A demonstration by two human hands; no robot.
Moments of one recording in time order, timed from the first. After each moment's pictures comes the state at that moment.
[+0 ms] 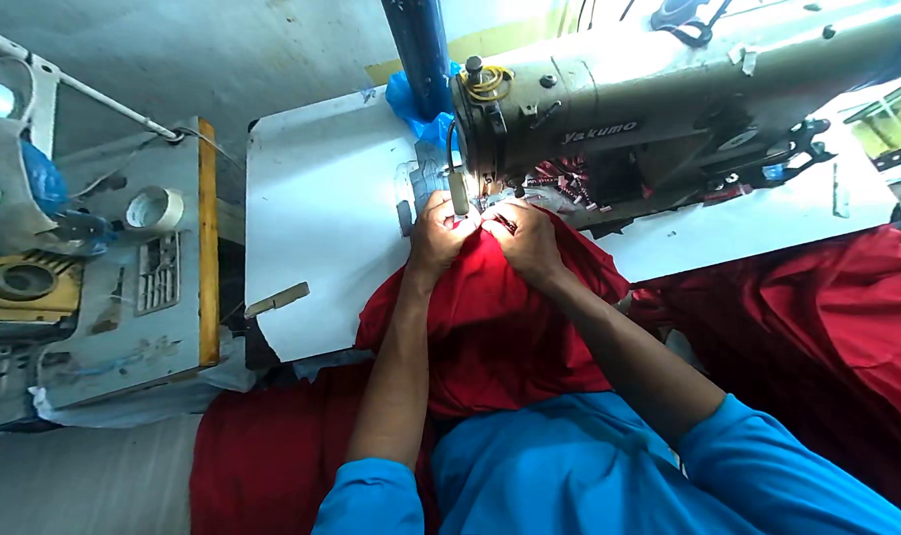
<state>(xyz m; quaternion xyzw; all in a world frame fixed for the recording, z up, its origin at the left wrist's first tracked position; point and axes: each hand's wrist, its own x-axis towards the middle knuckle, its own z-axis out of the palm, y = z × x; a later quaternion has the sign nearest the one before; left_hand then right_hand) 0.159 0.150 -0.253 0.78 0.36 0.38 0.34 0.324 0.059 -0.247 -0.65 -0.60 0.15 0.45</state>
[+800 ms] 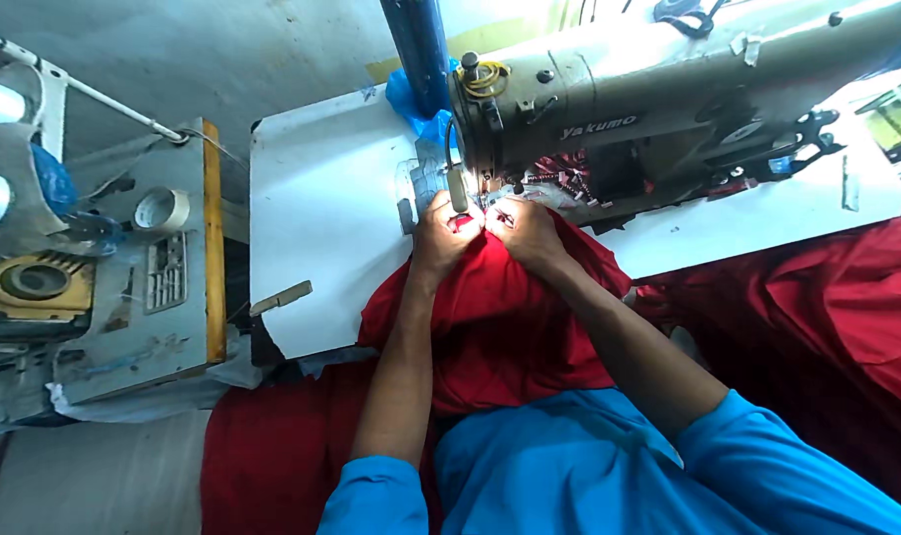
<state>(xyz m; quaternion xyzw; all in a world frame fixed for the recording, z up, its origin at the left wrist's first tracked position) 0.160 0.145 -0.255 0.79 0.34 0.38 0.33 0.337 0.070 -0.241 -0.67 -0.61 0.23 0.36</state>
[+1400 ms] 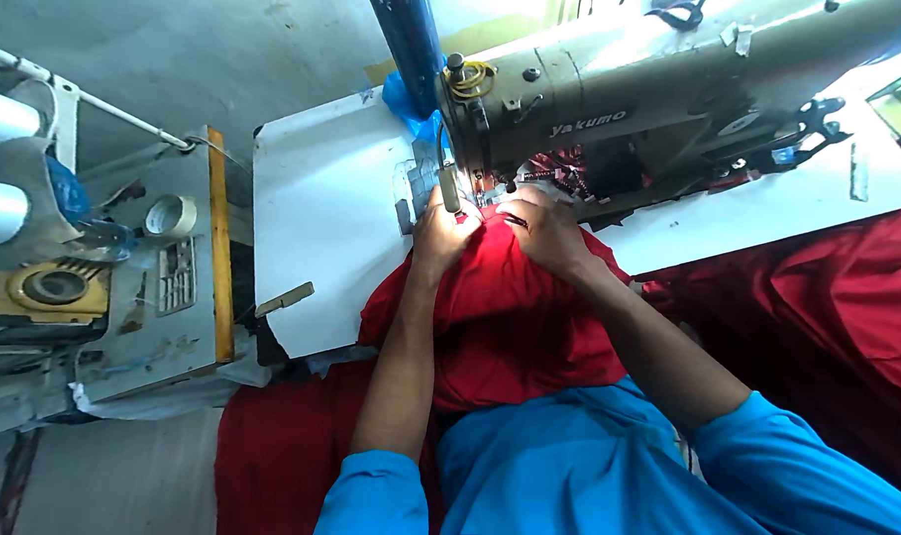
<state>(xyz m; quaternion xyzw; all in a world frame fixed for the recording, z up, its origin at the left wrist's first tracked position) 0.171 0.151 -0.249 0.82 0.46 0.22 0.25 0.368 0.053 -0.247 -0.64 -0.69 0.09 0.32</state>
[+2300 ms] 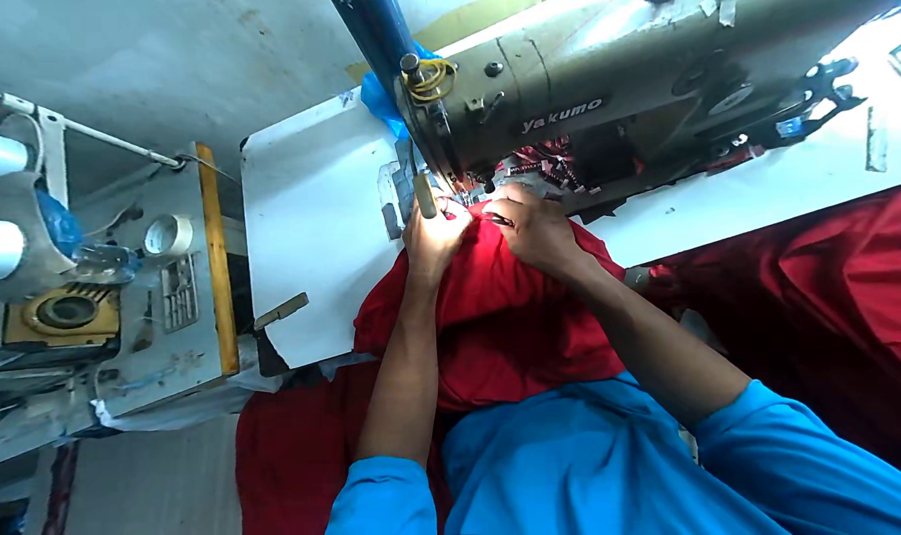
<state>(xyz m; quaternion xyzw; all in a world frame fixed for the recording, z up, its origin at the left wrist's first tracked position) 0.190 0.140 -0.242 0.78 0.56 0.21 0.22 0.371 0.052 -0.252 -0.64 -0.69 0.11 0.32</state>
